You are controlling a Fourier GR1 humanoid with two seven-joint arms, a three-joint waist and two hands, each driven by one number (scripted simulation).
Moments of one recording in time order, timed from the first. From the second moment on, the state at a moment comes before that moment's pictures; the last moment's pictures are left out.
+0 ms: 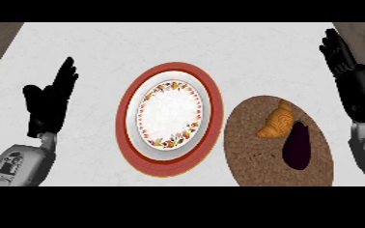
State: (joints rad) left arm -0.22 0.45 -0.16 -1.40 0.20 0.30 0.12; right arm -0.28 -0.50 0.03 -1.53 -0.12 -0.09 0.03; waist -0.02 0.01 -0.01
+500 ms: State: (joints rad) left arm -0.11 0.54 -0.17 -1.39 0.11 0.29 0.01; right arm -0.21 -0.32 -0.20 -1.56 0.03 -0.67 0.04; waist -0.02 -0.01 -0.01
